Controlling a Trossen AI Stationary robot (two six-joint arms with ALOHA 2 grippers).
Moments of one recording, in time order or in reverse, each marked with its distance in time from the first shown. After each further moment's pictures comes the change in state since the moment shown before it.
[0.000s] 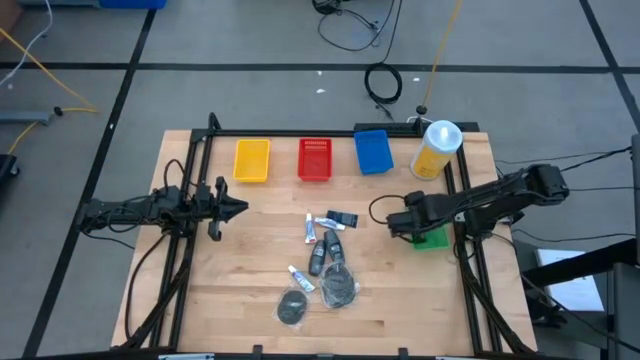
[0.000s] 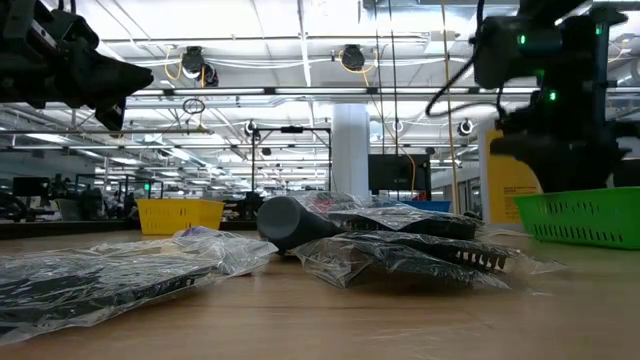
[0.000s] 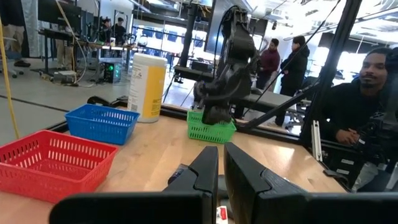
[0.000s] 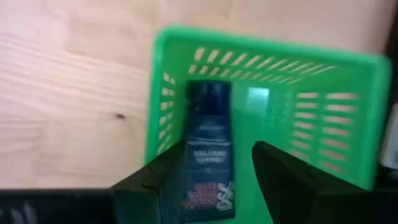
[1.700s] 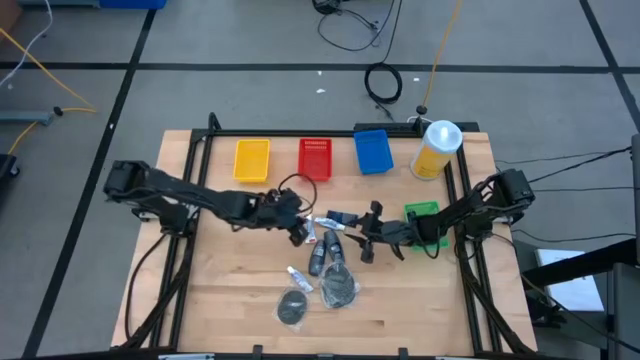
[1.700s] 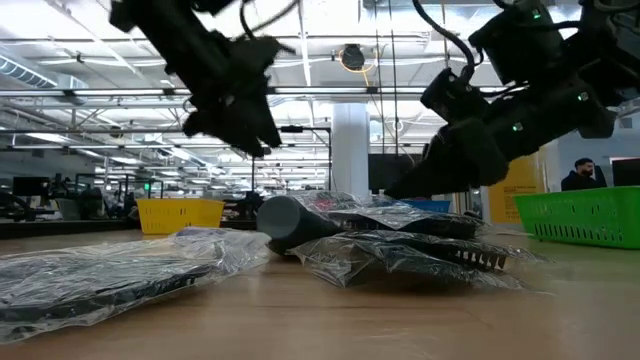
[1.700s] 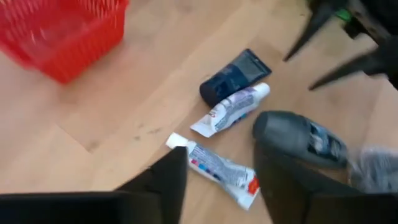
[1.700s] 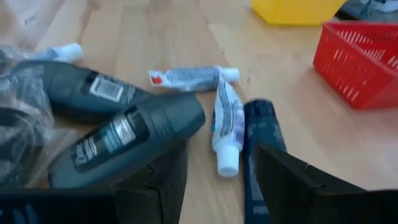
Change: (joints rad) left arm -0.100 1.529 0.912 -0.338 -0.273 -0.519; right arm 0.090 0.332 -0.317 1.886 0.139 -1.342
